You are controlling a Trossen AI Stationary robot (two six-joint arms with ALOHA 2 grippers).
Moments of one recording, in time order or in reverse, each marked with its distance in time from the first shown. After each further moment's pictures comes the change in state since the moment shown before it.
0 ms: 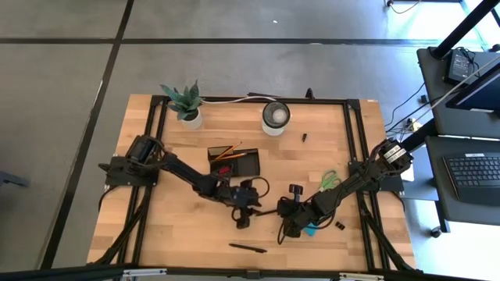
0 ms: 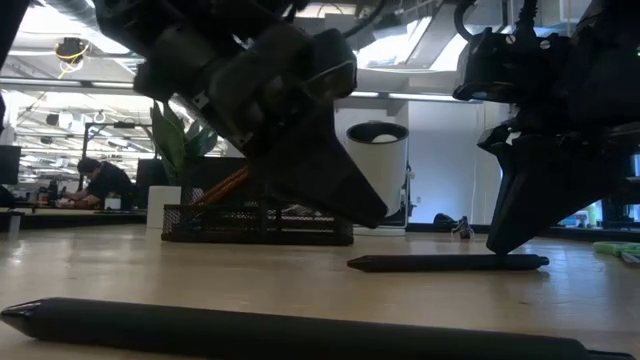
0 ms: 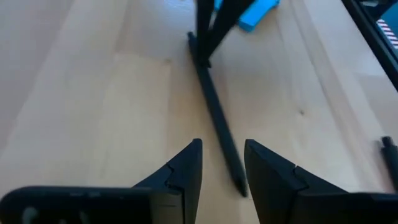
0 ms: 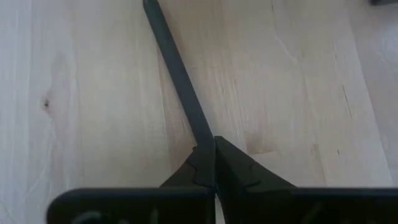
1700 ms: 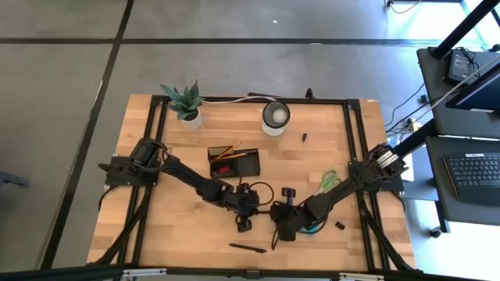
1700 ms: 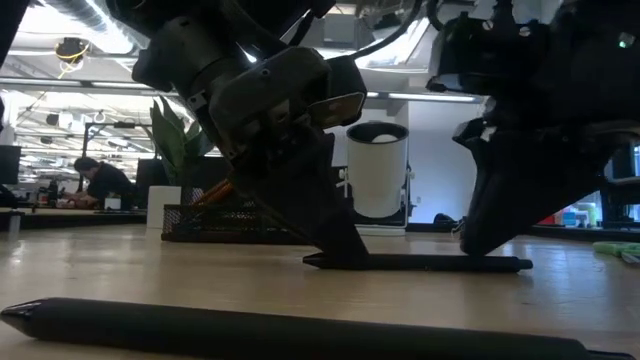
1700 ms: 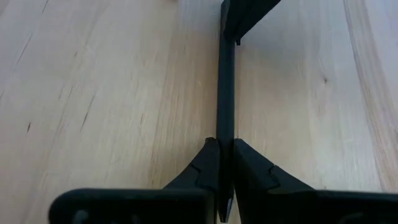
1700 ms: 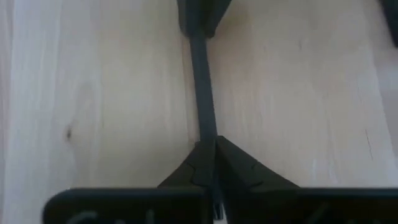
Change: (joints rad) left arm -0.032 0.077 0.092 -0.273 -0.008 -0.156; right arm 0.007 0.092 0.127 -0.061 -0.023 -0.064
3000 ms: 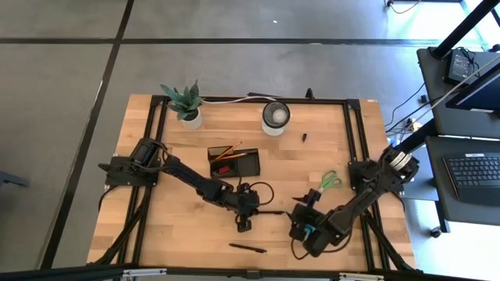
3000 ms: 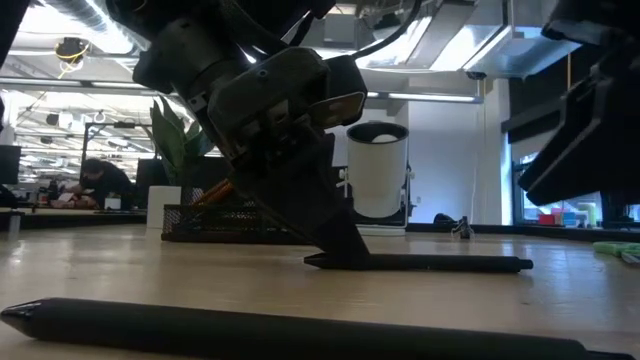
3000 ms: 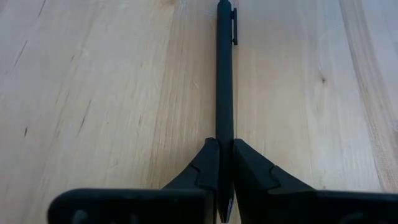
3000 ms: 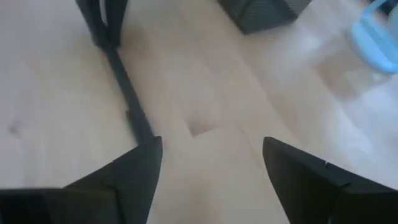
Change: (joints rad) left arm 0.002 0.003 -0.003 0.020 0.009 0.020; right arm 0.219 -0.088 -0.103 -0.168 0.486 0.528
